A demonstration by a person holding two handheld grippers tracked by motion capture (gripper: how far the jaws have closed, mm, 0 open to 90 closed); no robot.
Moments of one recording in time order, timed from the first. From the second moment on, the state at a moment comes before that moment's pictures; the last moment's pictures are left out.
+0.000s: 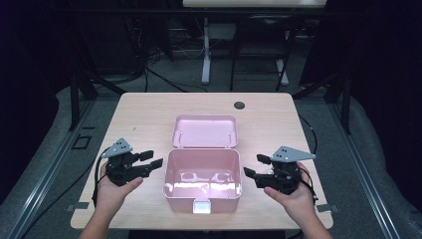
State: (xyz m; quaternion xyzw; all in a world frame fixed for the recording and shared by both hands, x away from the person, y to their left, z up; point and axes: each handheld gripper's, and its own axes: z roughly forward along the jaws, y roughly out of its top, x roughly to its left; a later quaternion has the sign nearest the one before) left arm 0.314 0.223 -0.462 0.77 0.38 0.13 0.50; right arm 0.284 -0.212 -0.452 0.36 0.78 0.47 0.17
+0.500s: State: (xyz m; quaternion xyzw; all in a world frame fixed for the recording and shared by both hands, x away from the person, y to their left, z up) left arm 0.312 0.223 -0.461 0.77 0.38 0.12 0.49; right arm 0.296 -0.219 -0.445 0.36 0.84 0.37 0.18
